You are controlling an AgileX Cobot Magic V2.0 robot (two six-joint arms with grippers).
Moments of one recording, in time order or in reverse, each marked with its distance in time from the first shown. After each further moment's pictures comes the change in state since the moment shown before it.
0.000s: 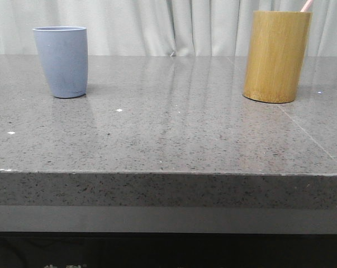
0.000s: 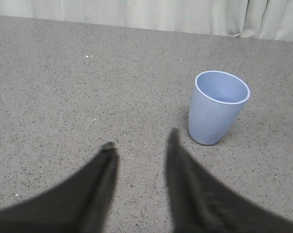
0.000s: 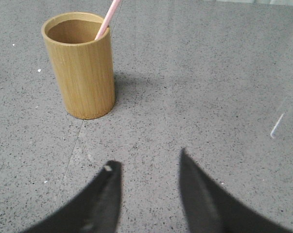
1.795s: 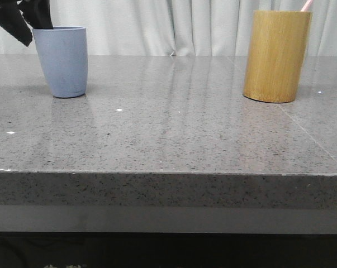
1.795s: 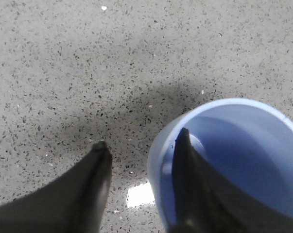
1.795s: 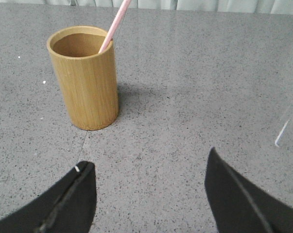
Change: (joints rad) left arm -0.150 1.220 -1.061 -0.009 0.537 0.002; right arm 0.000 0.000 0.000 0.018 -0.035 -0.005
